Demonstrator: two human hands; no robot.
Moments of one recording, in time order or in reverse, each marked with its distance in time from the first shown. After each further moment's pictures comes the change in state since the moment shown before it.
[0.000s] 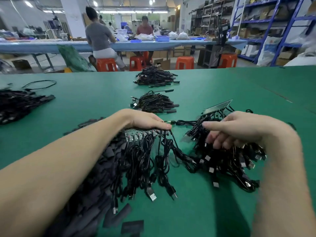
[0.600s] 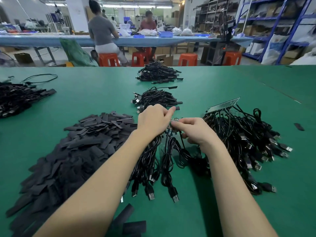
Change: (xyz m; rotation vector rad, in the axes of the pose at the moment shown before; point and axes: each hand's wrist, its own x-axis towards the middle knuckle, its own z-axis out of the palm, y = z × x) left_hand 0.040 0.012 0.049 -0.045 1.037 -0.033; right_hand 0.084 -0.016 0.095 0.449 0.226 -0.208
